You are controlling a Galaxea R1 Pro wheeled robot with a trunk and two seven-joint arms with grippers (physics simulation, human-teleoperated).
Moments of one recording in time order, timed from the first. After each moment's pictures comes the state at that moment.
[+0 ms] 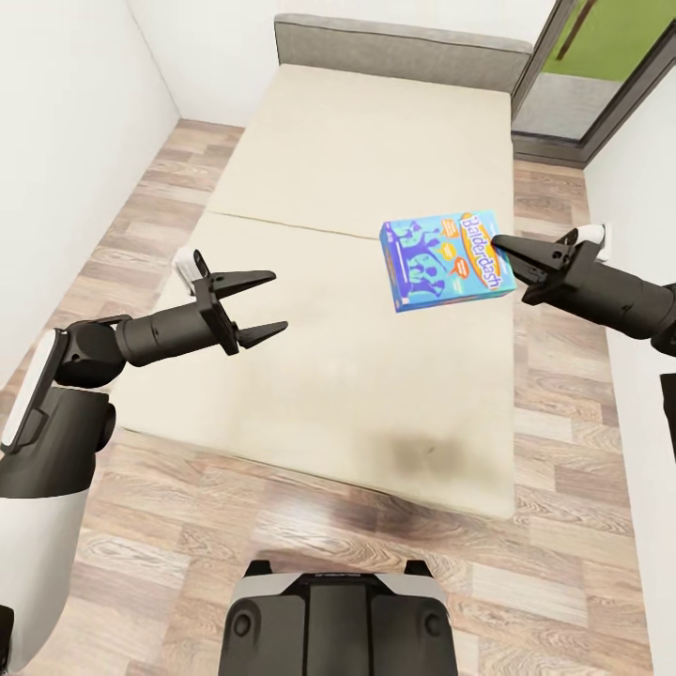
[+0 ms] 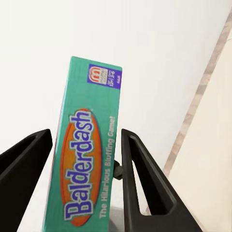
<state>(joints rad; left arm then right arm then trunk) -0.94 0.25 -0.12 -1.61 2.33 1.01 0.55 -0.99 -0.47 -0.01 -1.62 -1.58 1.04 0.27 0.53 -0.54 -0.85</state>
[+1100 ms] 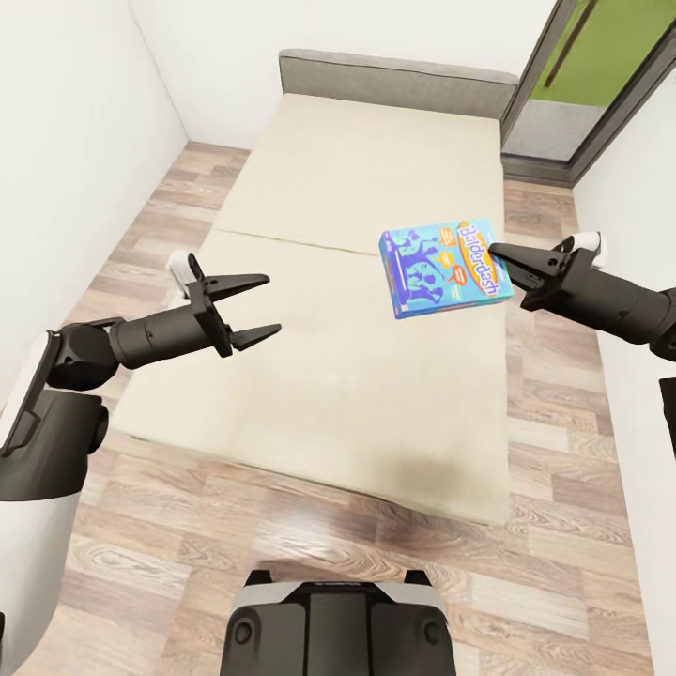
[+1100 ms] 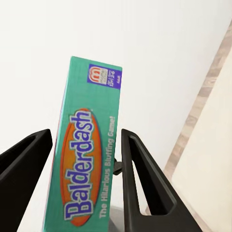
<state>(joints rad) -0.93 0.28 -0.11 -1.61 2.33 1.01 0.55 -0.97 -0.48 0.00 -1.62 -1.59 1.04 0.26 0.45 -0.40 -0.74</state>
